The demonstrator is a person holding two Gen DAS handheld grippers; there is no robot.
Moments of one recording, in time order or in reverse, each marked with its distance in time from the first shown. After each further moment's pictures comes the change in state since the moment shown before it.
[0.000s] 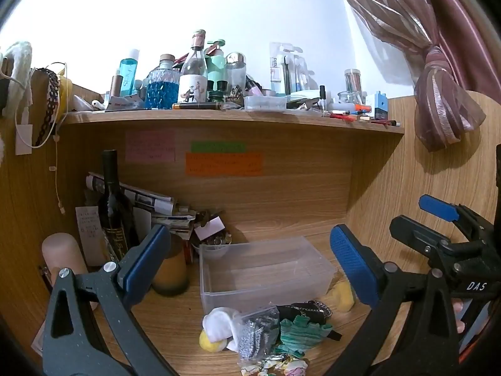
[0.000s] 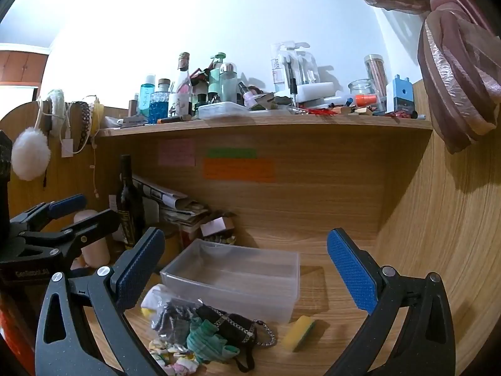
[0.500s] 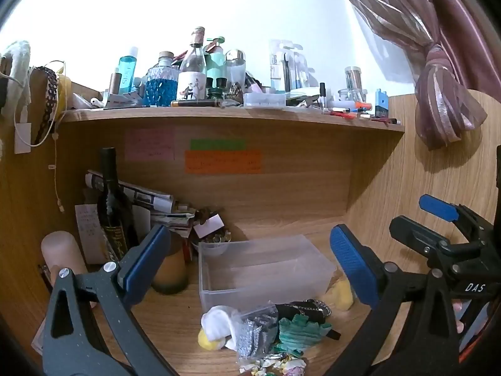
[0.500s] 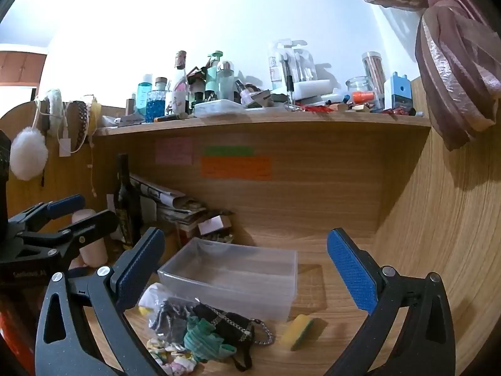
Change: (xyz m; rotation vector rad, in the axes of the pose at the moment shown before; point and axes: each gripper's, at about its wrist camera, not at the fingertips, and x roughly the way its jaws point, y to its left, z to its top) left arm 0.003 -0.001 -0.003 -0.010 0.003 -0.003; right arm 0.001 -0.003 -0.002 0.012 0.003 -0.004
